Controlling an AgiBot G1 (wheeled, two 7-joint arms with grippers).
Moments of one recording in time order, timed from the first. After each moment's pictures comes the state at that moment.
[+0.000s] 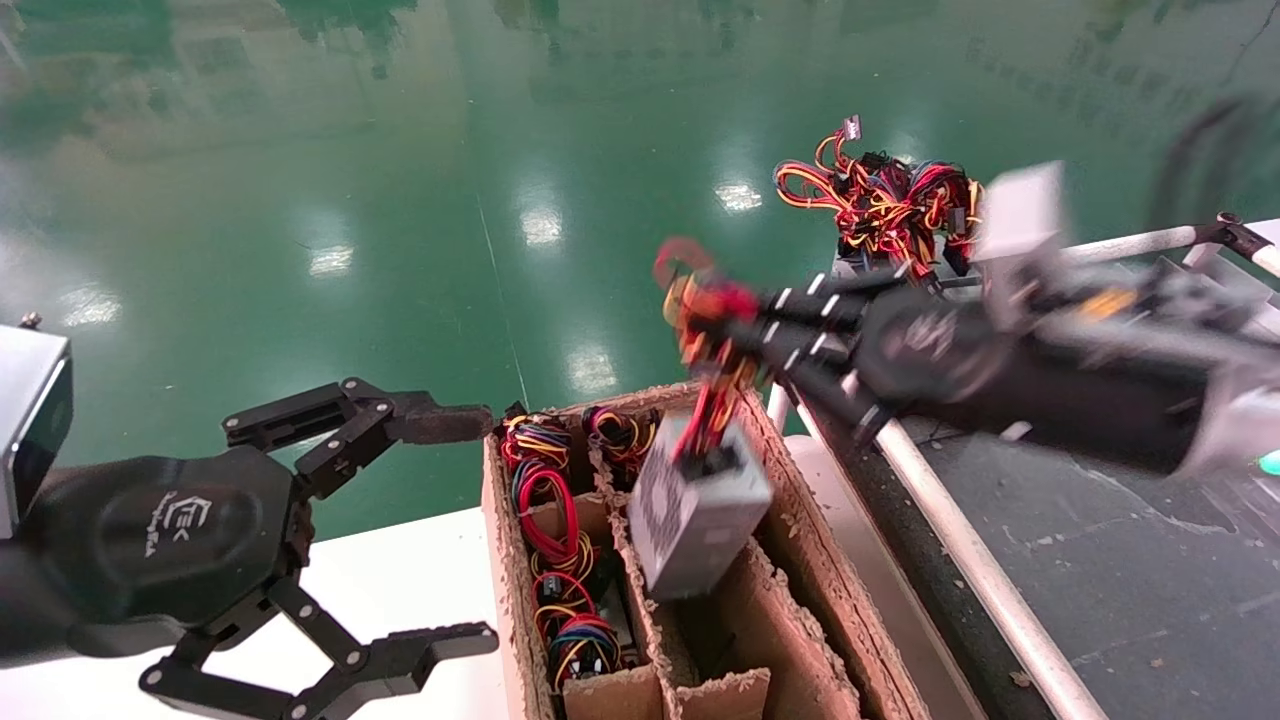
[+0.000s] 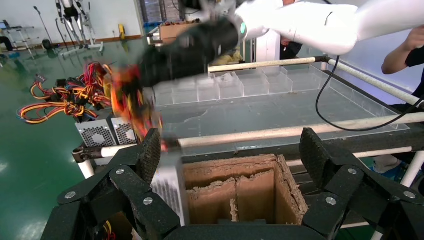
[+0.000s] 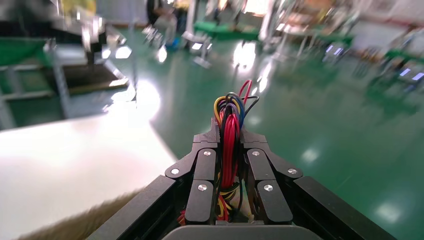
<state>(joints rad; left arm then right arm) -1.09 0.59 0.33 -1.28 0.70 1.48 -0.16 1.34 -0.86 -0.35 0.91 -0.96 -1.38 0.01</state>
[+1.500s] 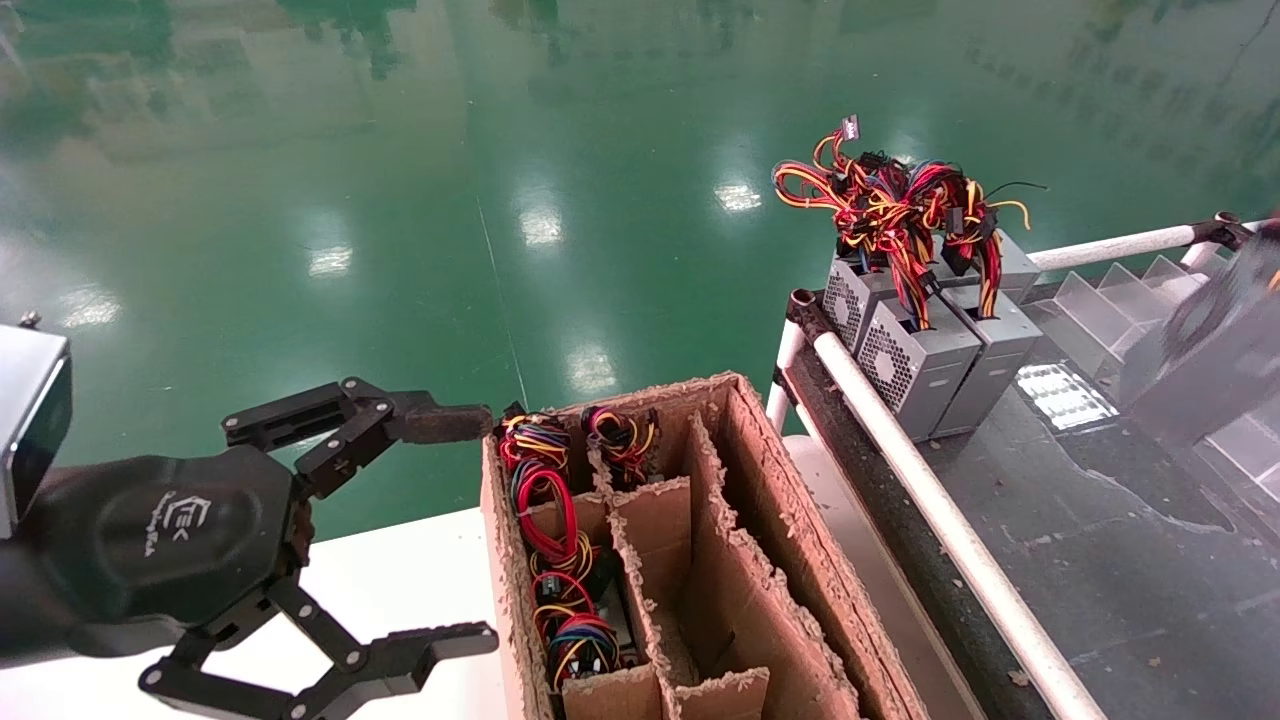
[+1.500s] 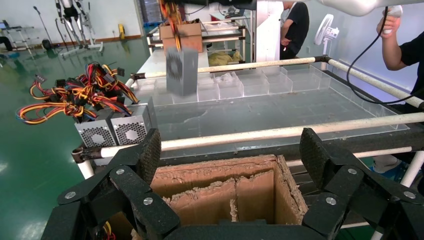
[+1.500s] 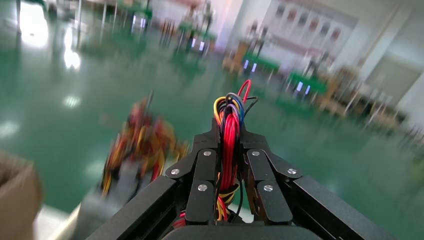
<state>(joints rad) -1.09 0.59 0.33 -1.28 0.70 1.48 -0.16 1.47 -0.48 -0.17 0.45 -0.95 -1.35 -0.20</state>
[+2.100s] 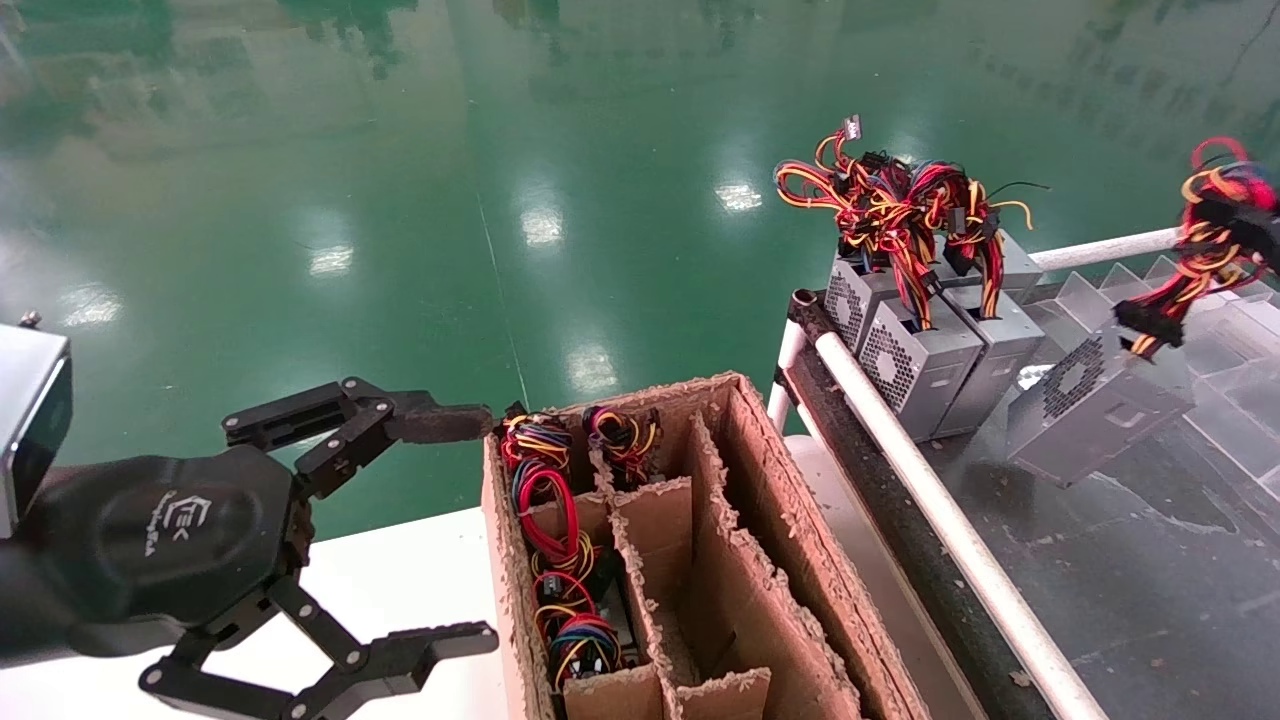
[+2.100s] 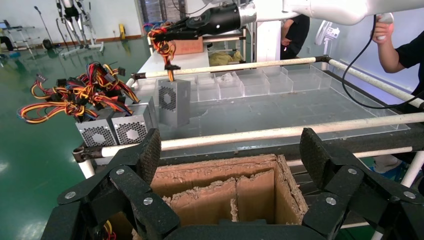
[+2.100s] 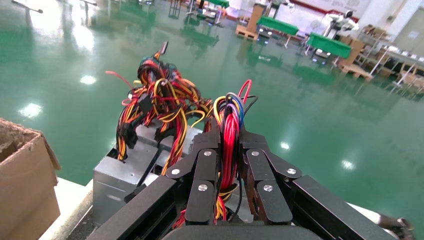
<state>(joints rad) -1.09 0.59 0.33 -1.28 0.70 1.48 -0.16 1.47 -0.58 -0.22 0.34 -1.03 -1.28 -0.23</state>
